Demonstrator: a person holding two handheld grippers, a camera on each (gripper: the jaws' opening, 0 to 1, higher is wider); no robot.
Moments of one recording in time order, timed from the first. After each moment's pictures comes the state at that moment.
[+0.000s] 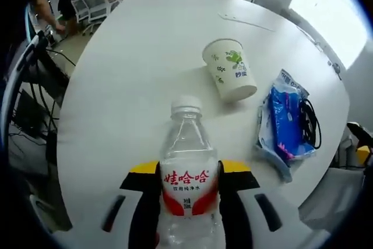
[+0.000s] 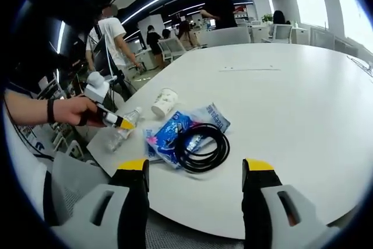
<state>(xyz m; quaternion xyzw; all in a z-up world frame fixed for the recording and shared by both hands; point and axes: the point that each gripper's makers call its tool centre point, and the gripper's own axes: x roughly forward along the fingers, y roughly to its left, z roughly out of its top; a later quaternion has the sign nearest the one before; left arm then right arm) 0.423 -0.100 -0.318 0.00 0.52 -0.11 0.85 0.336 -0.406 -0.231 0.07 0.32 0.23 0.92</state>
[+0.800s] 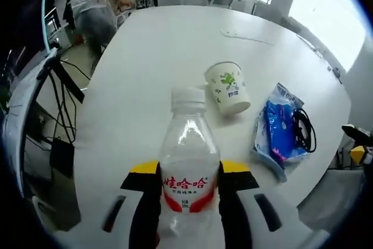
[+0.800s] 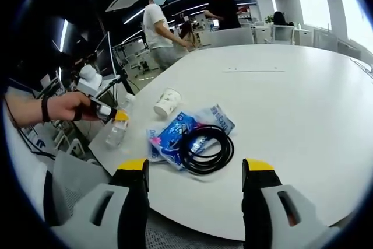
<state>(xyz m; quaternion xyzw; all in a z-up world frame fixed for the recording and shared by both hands) 0.426 -0.086 -0.279 0.01 0.48 -0.10 0.87 0.336 -0.398 -0.229 0.06 0.32 0.24 0.92</state>
